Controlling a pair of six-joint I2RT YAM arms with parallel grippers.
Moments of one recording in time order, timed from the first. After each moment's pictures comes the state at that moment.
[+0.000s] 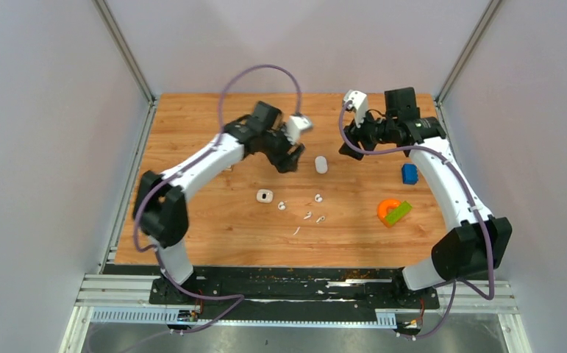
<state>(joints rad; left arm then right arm) -0.66 1.87 1.59 -0.64 0.40 0.34 0.21 1.46 1.49 -0.80 -0.63 -0.59</state>
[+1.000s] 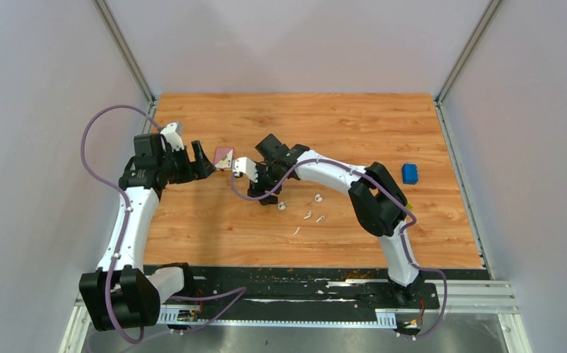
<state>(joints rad) 0.10 1.11 0.94 -0.58 0.40 -0.19 0.83 2.13 1.68 -0.59 -0.40 -0.65</state>
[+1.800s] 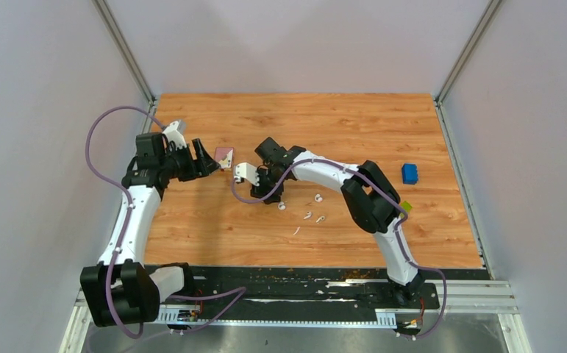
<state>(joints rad) 0.10 1.12 0.92 -0.50 0.52 -0.26 0.83 2.20 1.71 -0.61 -0.36 -0.74</state>
